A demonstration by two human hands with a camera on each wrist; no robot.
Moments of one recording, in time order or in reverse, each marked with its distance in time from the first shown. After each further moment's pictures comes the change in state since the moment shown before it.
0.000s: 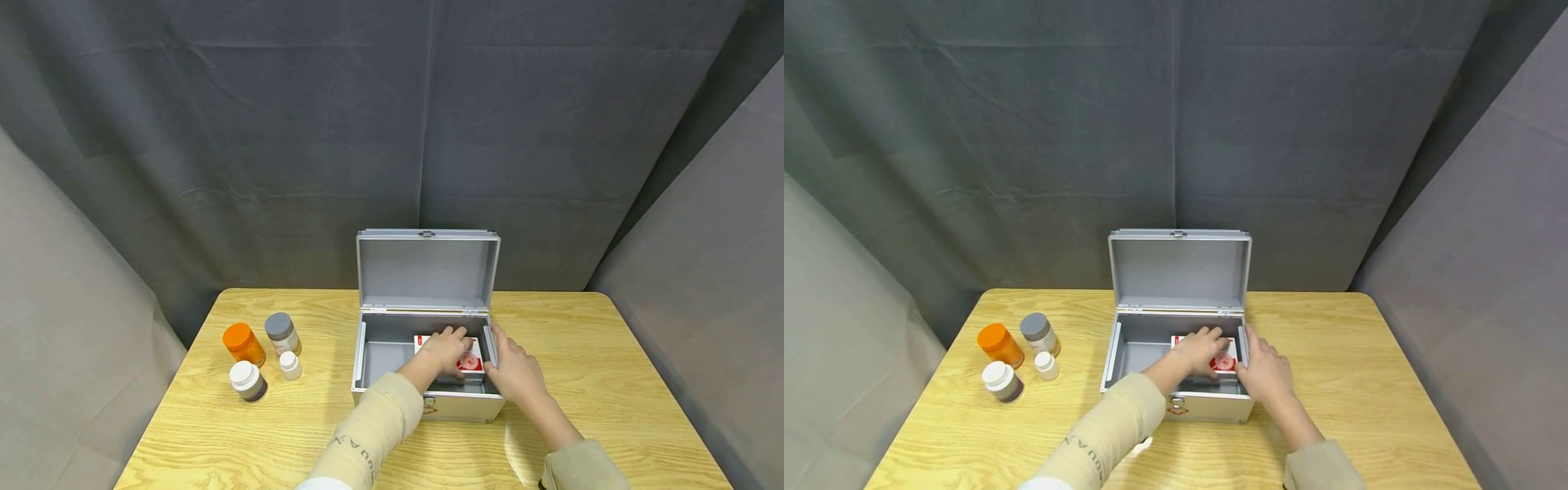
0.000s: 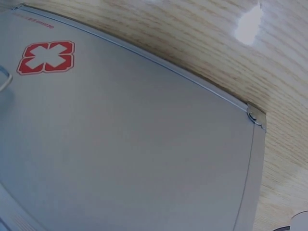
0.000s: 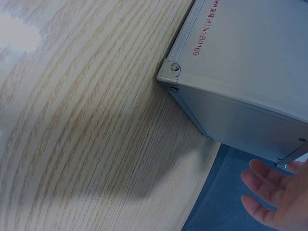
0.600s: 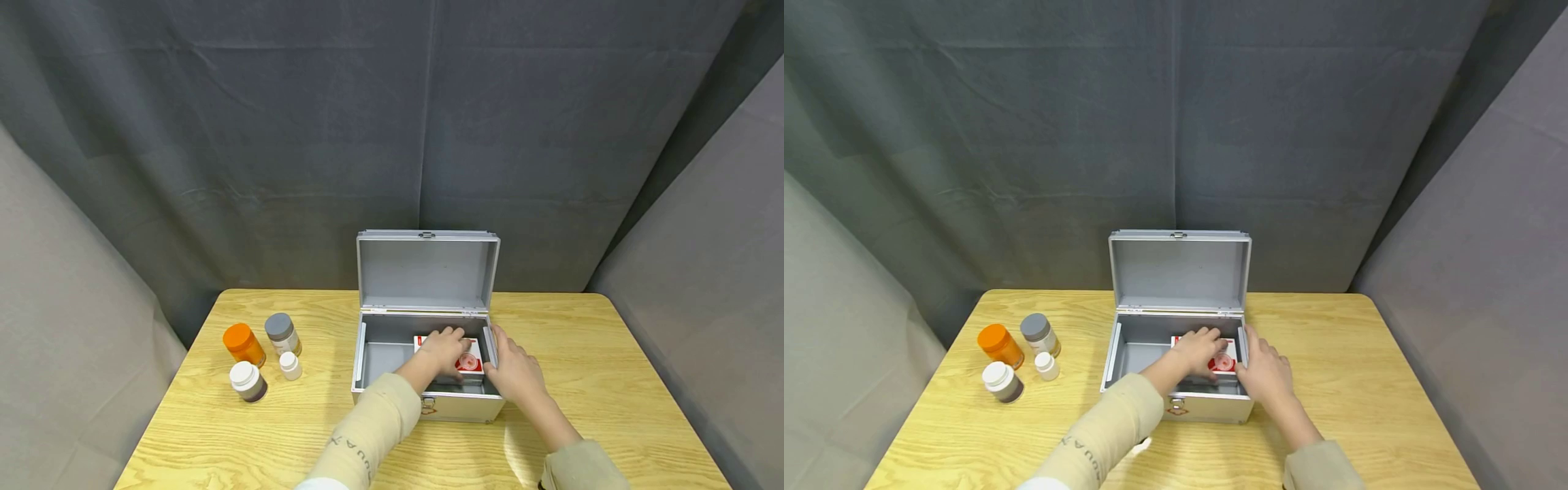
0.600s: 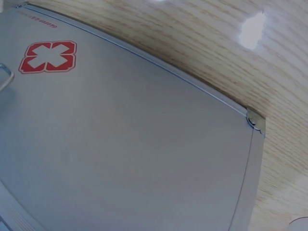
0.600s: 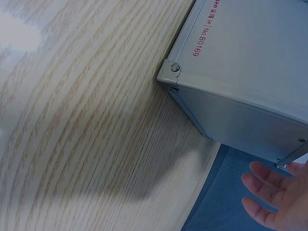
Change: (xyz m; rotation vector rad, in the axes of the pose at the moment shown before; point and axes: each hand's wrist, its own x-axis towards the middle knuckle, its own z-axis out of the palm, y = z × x) left_hand -0.004 -0.002 -0.004 0.066 -0.011 0.008; right_hand 0.000 -0.001 -0.002 -0.017 -0.009 0.015
